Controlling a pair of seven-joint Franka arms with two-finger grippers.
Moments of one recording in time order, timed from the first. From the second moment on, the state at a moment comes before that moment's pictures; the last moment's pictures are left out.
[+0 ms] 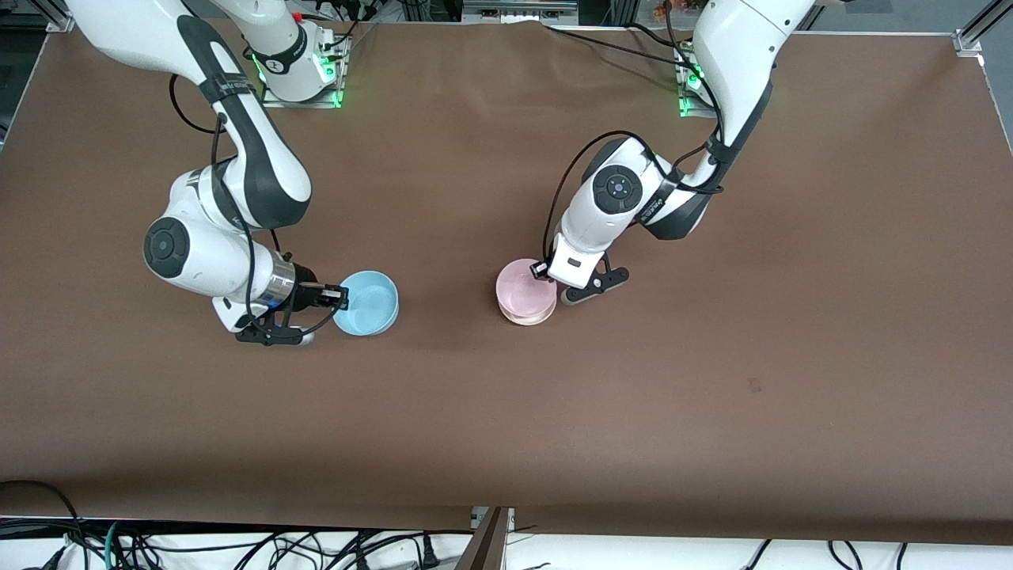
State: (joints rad) left arm -0.37 0.59 -0.29 -1.81 -0.01 2.50 -1.06; right arm 0.09 0.46 0.21 -1.75 0.22 2.21 0.24
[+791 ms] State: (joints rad) left arm -0.36 0.60 -0.28 -1.76 -0.01 2.52 -1.06; right arm 0.17 0.47 0.21 -1.75 0.26 2.29 0.36
